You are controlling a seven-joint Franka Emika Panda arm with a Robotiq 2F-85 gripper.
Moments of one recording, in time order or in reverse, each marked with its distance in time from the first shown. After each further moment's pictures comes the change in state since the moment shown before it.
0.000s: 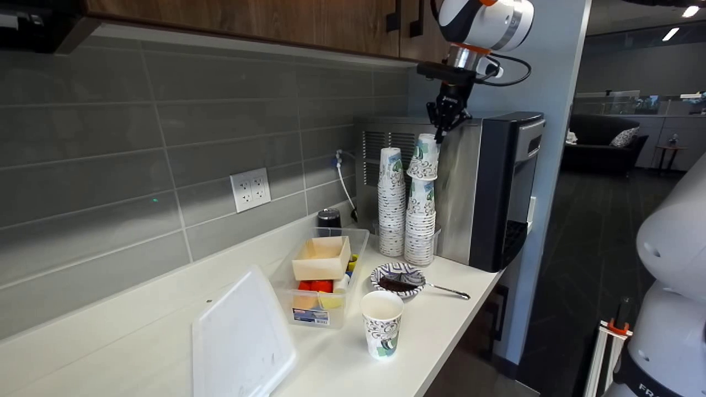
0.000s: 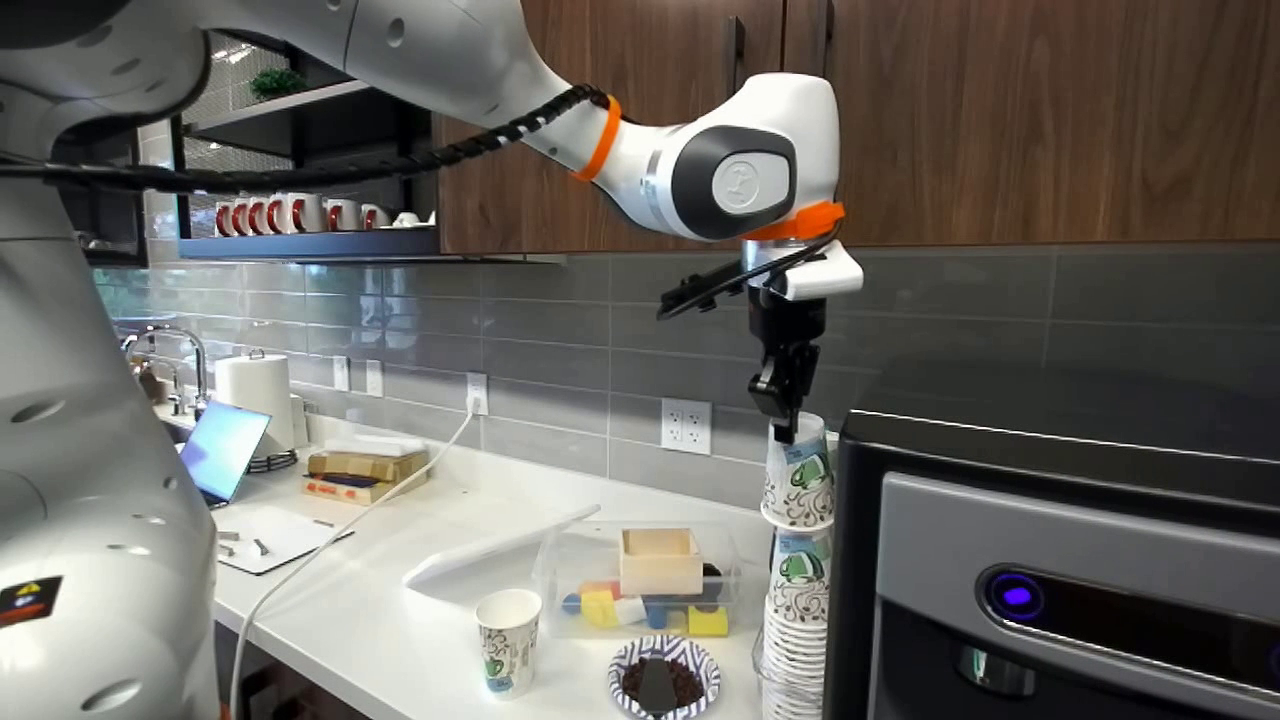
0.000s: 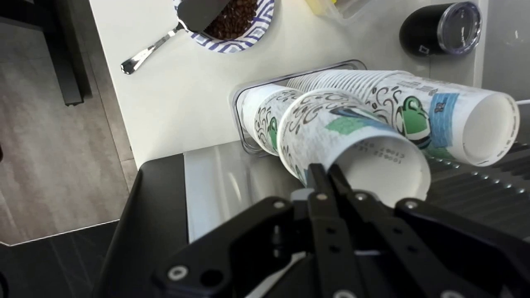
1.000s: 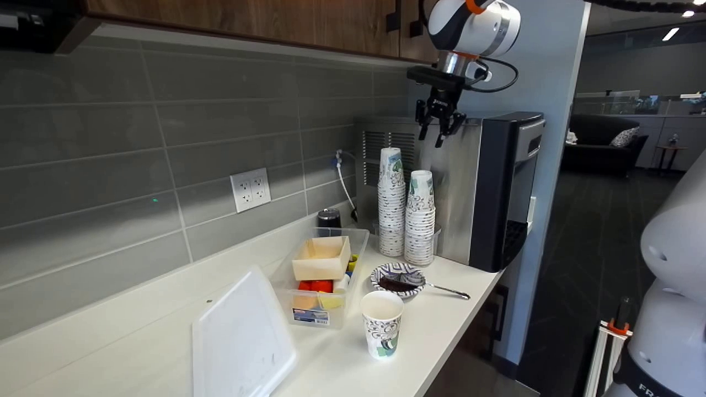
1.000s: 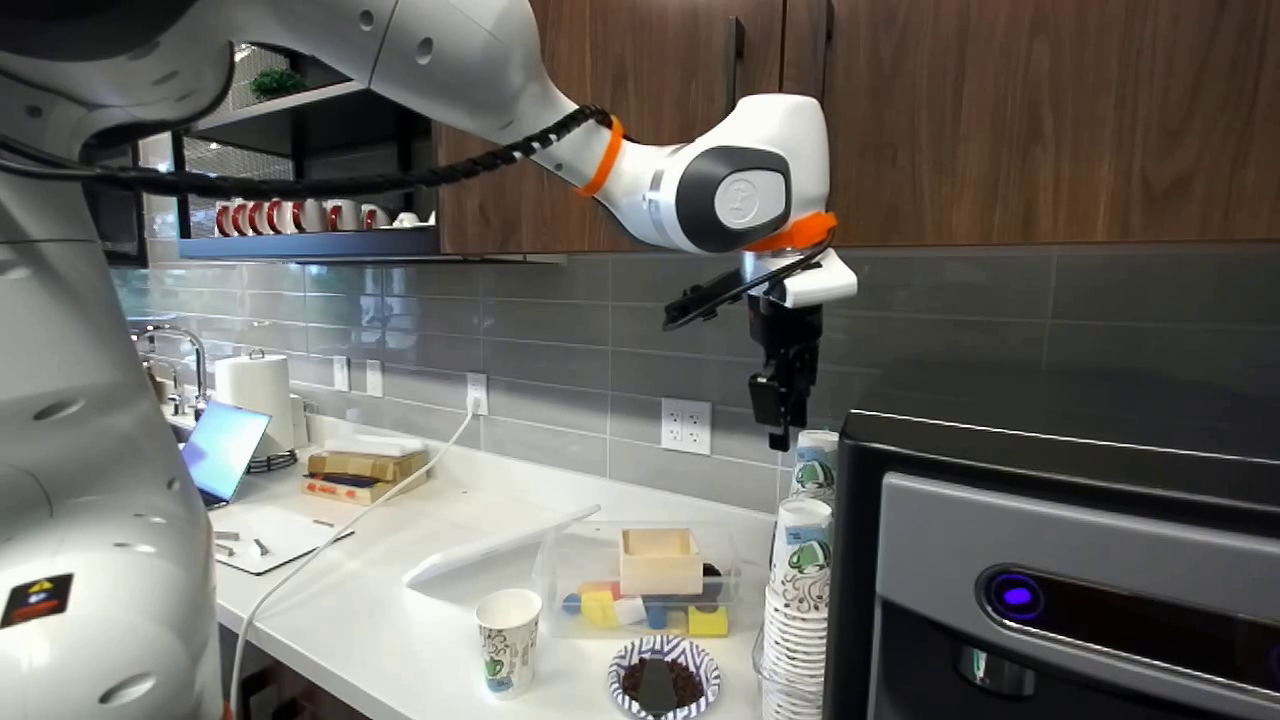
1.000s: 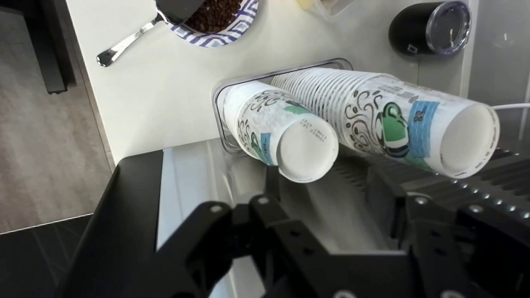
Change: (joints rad) arm 0.038 0.041 0.000 0.018 -0.022 0.058 0.018
